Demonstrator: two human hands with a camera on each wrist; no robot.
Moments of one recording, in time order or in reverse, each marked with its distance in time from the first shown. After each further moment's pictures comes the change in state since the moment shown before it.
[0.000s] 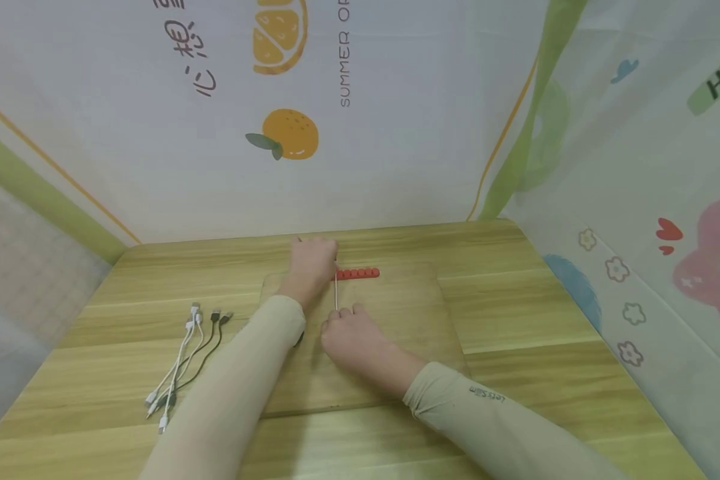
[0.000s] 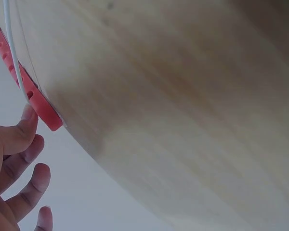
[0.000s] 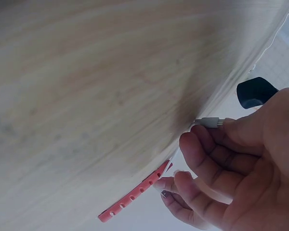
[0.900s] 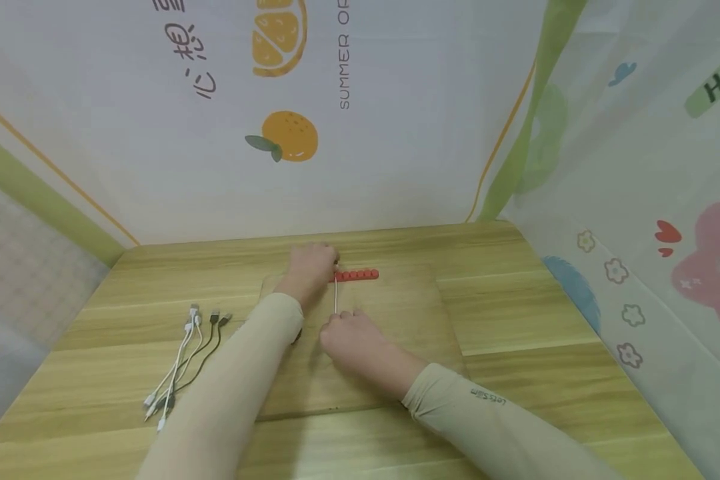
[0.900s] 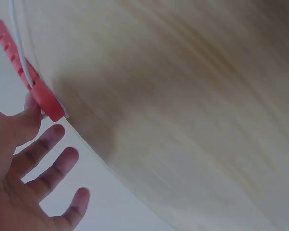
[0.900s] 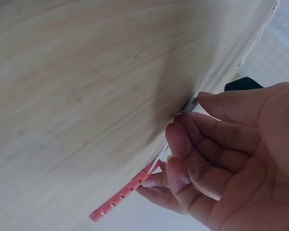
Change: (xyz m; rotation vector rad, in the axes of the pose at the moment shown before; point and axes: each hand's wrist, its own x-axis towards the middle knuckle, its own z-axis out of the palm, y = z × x) left_hand -0.005 -0.004 0.004 -0.078 -0.099 0.035; right_hand -0.001 0.002 -0.005 0.116 0.012 0.004
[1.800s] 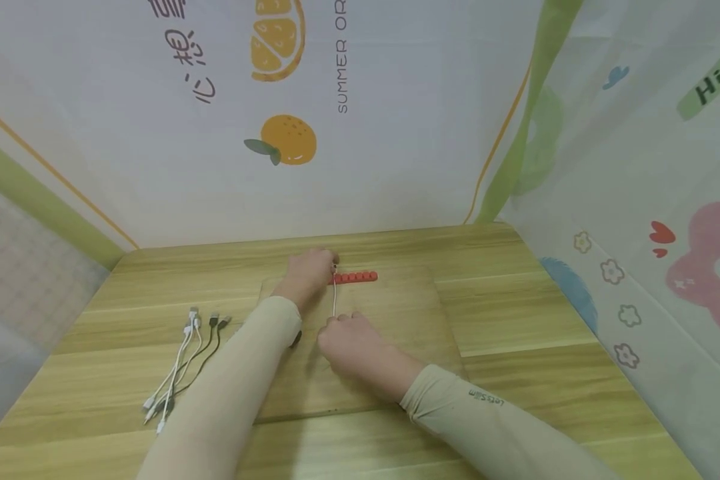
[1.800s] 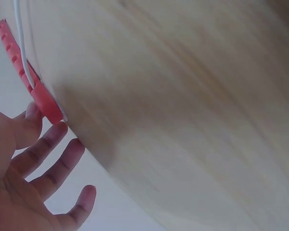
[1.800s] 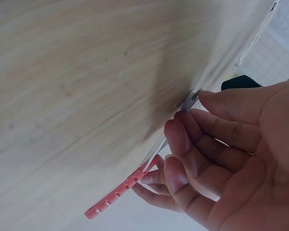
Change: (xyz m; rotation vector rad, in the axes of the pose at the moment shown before) left_hand -0.003 -0.003 -0.002 -0.163 -0.055 -0.033; right_hand -0.002 -0.001 -0.004 0.011 0.001 -0.006
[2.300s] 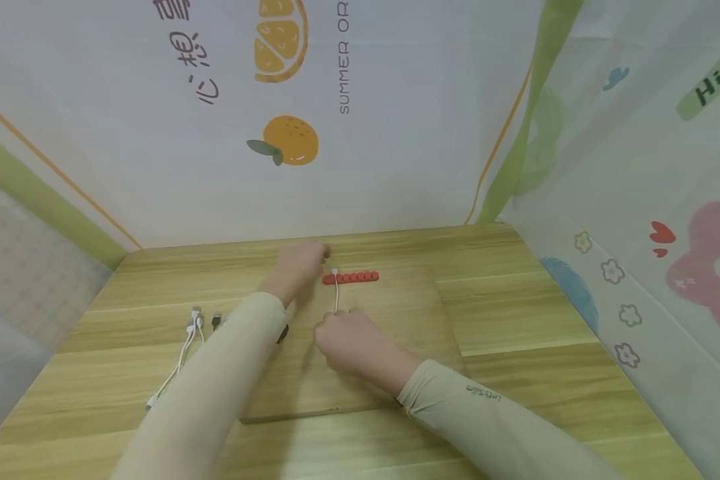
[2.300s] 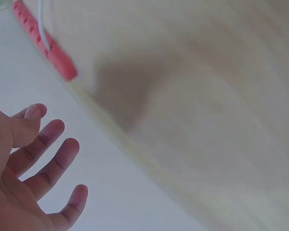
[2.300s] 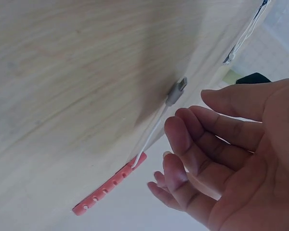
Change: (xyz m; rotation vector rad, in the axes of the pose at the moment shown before) left_hand -0.011 -0.014 -0.025 0.063 0.036 0.073; right_hand 0.005 0.001 -0.011 0.021 0.010 -0.011
